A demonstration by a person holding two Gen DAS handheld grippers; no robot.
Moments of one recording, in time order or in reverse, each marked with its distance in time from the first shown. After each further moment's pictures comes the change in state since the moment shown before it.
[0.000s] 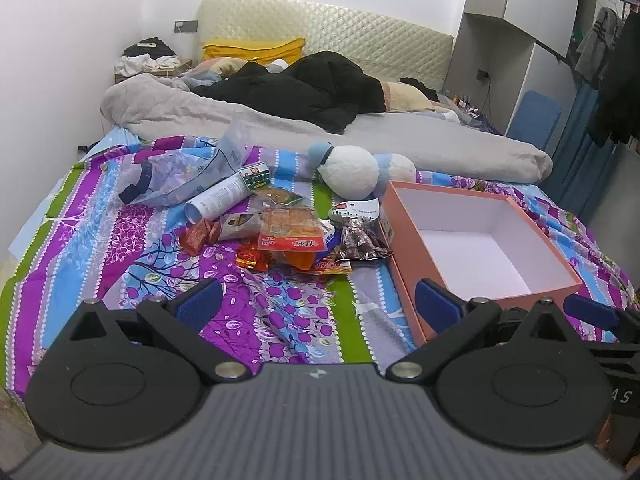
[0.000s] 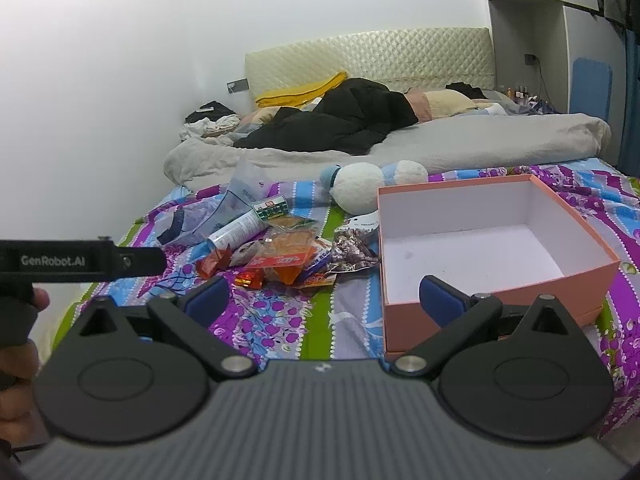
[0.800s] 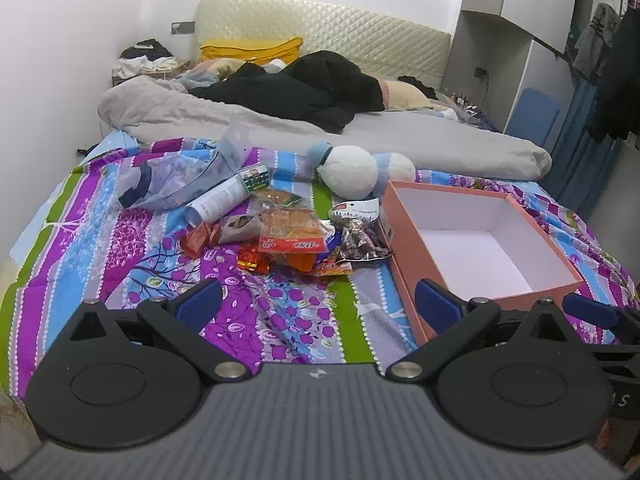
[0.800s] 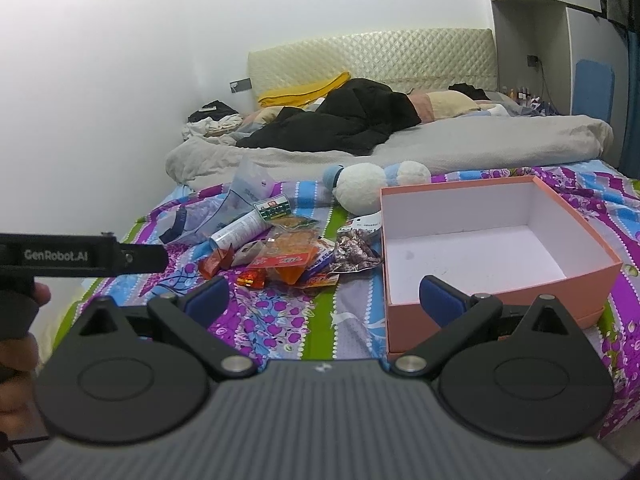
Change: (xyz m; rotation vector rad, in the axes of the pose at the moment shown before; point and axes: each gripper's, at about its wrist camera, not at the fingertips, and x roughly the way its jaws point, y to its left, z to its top) left arm -0.002 -0.002 0.003 0.018 -0.001 -0.004; right arm 0.001 0.001 0.002 -0.002 0.003 0.007
